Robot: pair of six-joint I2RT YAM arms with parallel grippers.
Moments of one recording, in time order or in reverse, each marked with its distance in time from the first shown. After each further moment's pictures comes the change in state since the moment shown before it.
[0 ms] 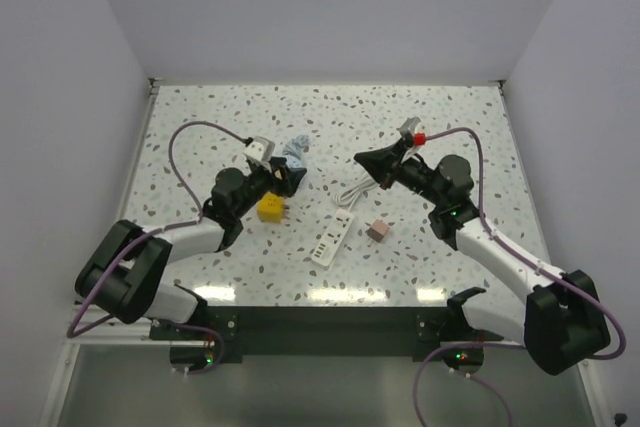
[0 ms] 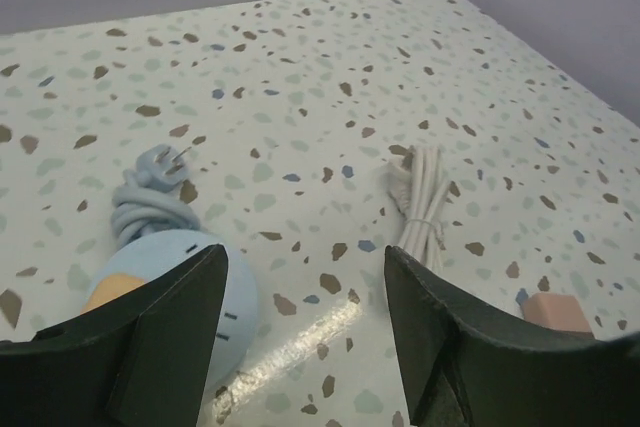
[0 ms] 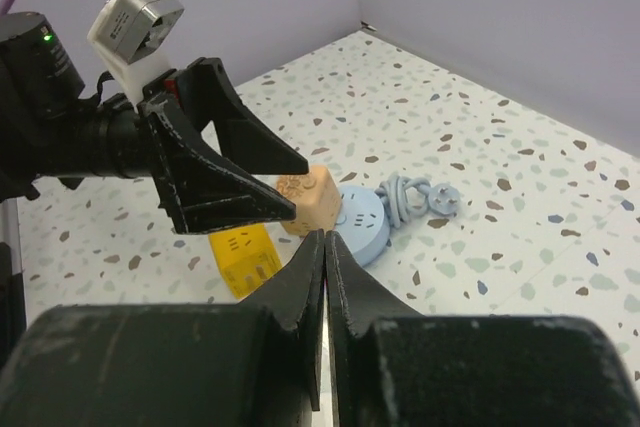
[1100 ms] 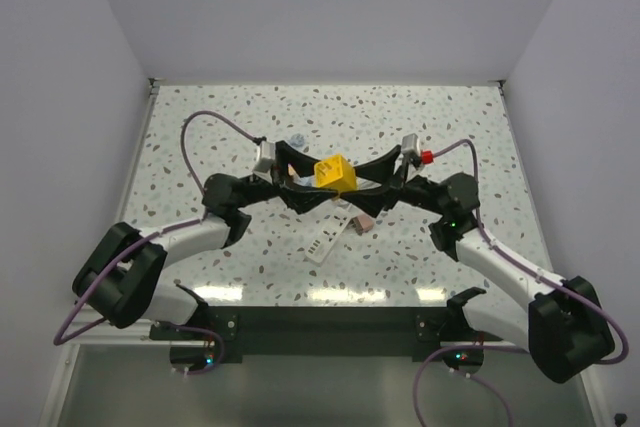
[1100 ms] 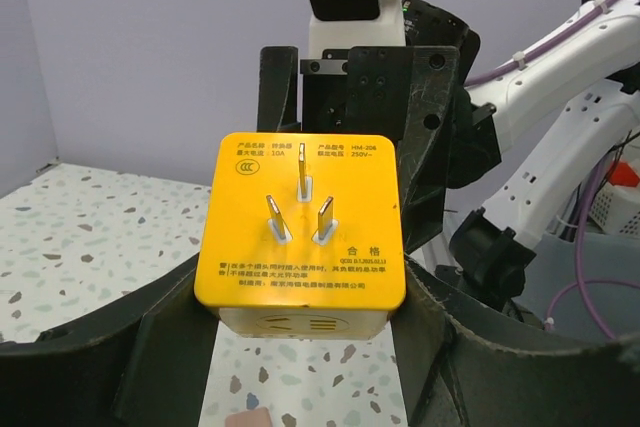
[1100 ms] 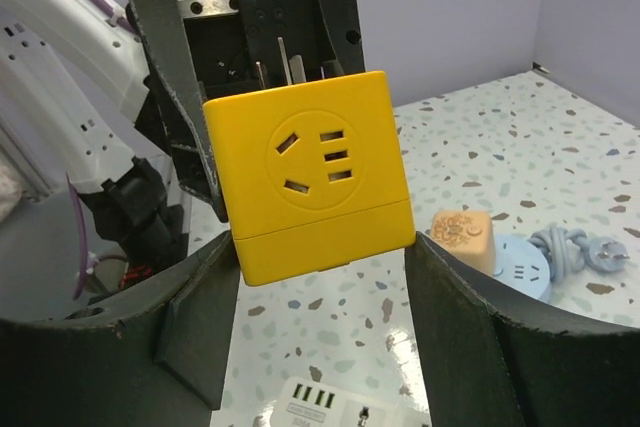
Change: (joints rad) left arm -0.103 -0.032 0.093 0.414 0.555 -0.312; right arm 0.026 -0.038 -0.099 0.272 -0.278 0.222
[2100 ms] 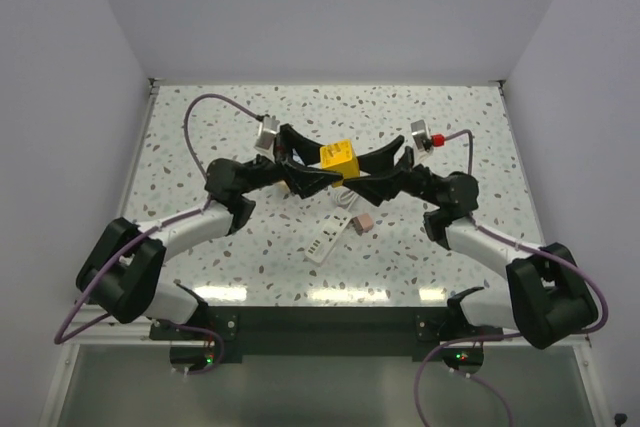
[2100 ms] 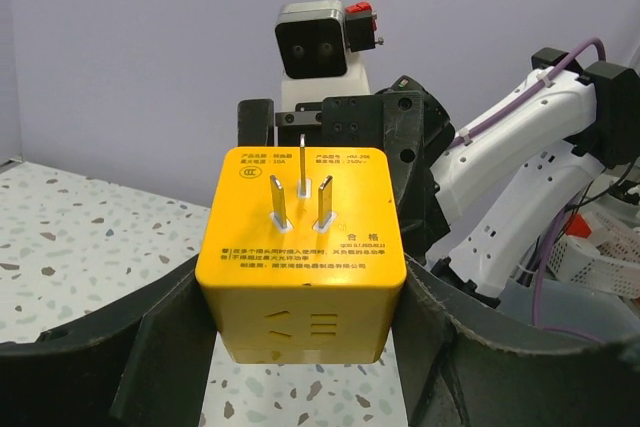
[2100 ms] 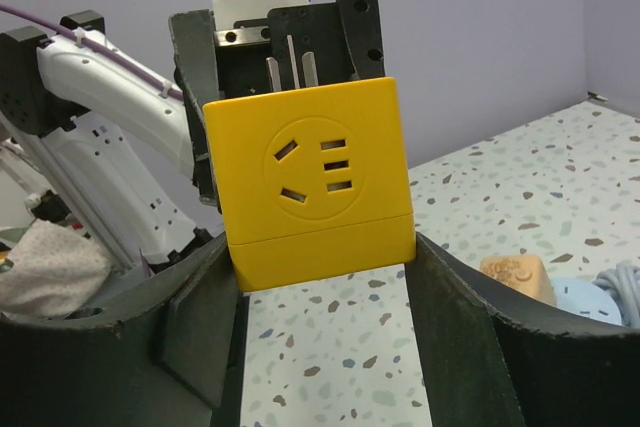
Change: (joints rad) left arm -0.003 0.024 0.129 -0.071 -0.019 -0.151; right arm -0.031 0.185 0.014 0.395 -0.008 0.369
